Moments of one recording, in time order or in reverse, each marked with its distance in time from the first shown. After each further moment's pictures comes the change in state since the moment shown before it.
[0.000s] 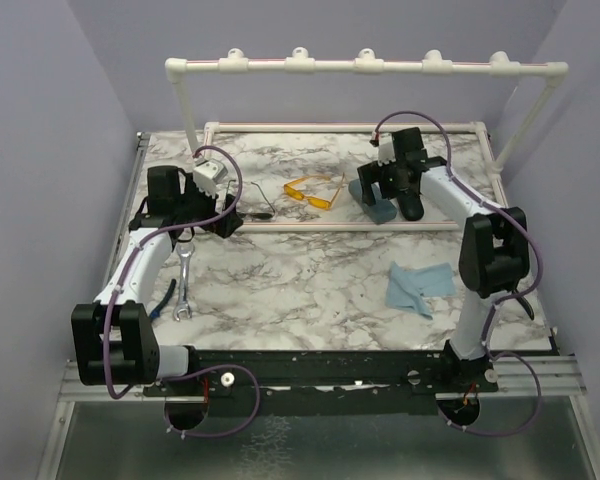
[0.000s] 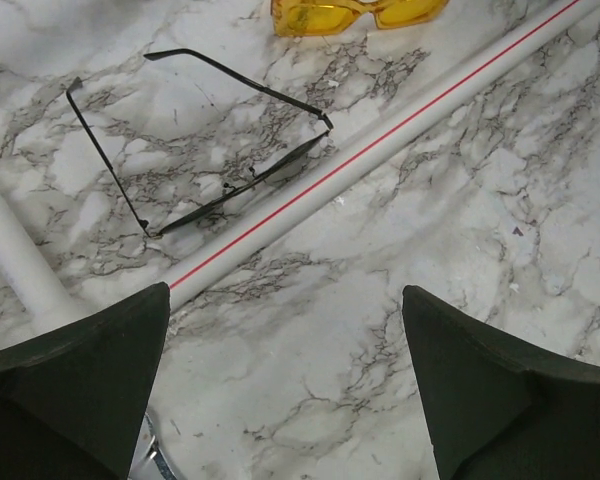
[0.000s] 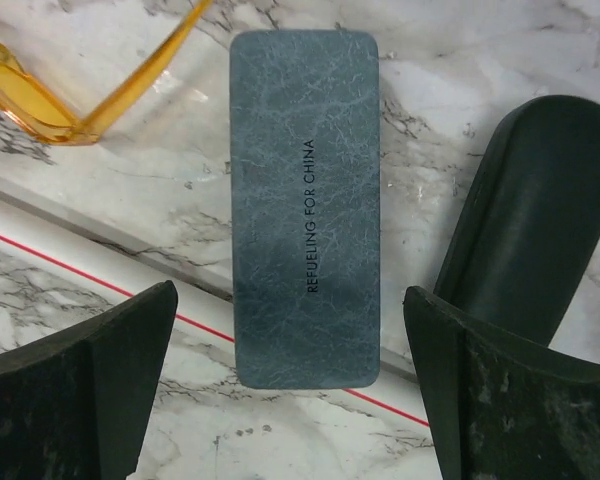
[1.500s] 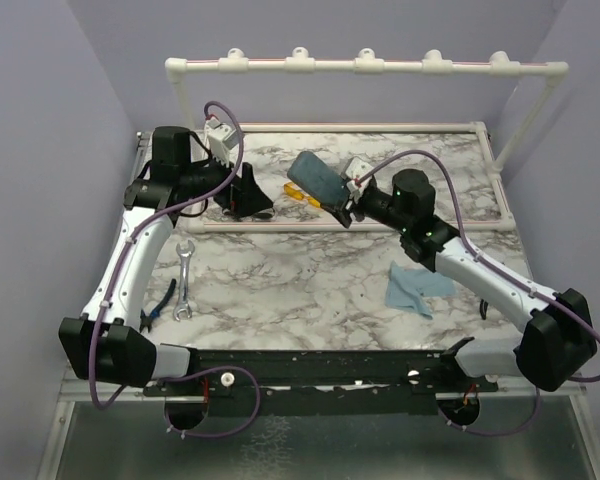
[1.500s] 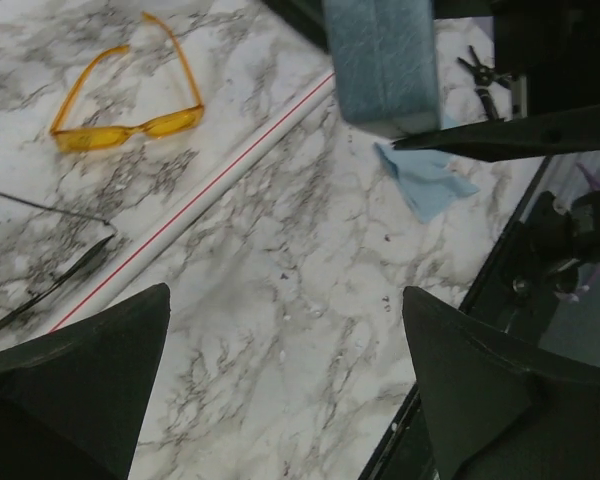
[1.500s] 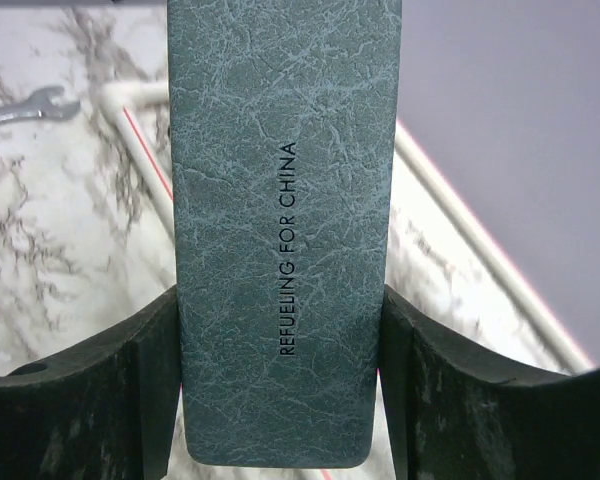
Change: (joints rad) left arm -0.128 0.004 0.384 -0.378 0.185 -0.212; right arm 0.278 -0.549 -0.504 0.601 -0.186 -0.271
